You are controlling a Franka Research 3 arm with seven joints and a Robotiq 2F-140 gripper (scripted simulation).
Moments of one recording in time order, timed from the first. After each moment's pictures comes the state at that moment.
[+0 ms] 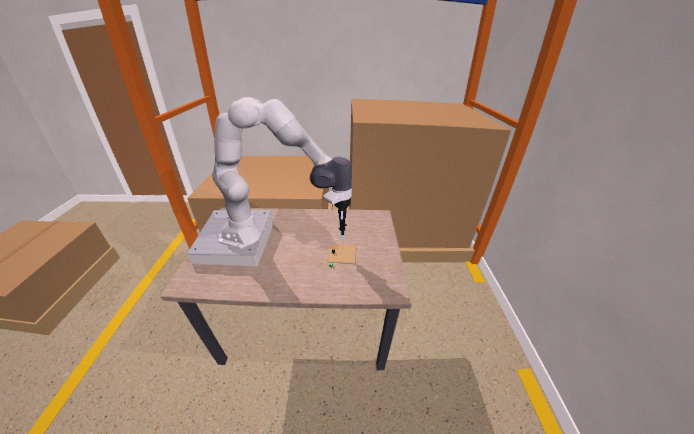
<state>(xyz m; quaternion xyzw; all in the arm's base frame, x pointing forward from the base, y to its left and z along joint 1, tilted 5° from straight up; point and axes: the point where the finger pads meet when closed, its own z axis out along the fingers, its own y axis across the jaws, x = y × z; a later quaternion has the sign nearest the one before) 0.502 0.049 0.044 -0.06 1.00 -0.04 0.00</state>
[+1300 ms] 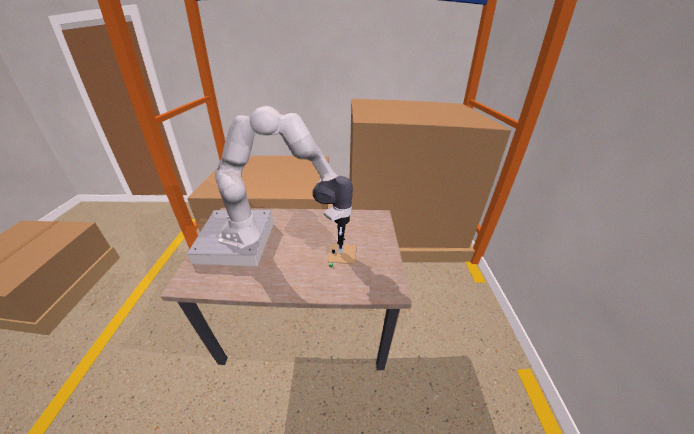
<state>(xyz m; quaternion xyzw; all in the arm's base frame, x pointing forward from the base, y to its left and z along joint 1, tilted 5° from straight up) 0.492 0.042 -0.047 -0.03 1.00 -0.04 -0.02</state>
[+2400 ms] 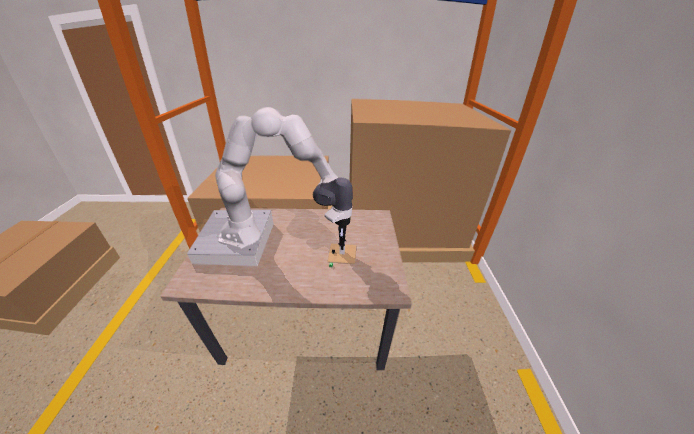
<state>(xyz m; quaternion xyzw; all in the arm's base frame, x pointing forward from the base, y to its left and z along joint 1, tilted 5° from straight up) 0.499 0.042 -0.054 -0.04 1.00 -0.04 -0.01</state>
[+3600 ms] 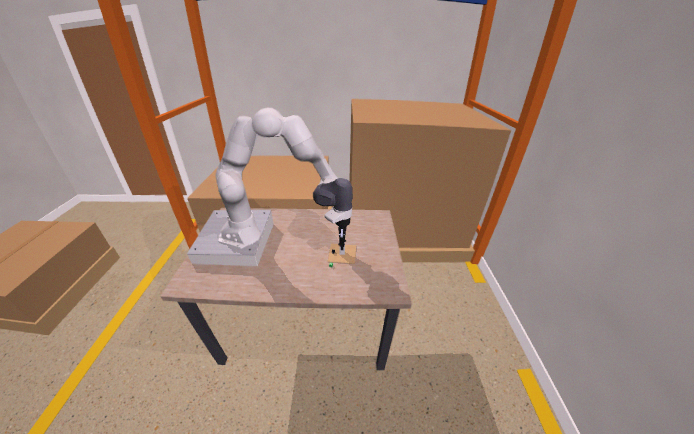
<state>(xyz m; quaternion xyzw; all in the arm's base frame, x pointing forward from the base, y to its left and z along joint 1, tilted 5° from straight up) 0.499 0.042 -0.057 -0.04 1.00 -0.04 -0.01</state>
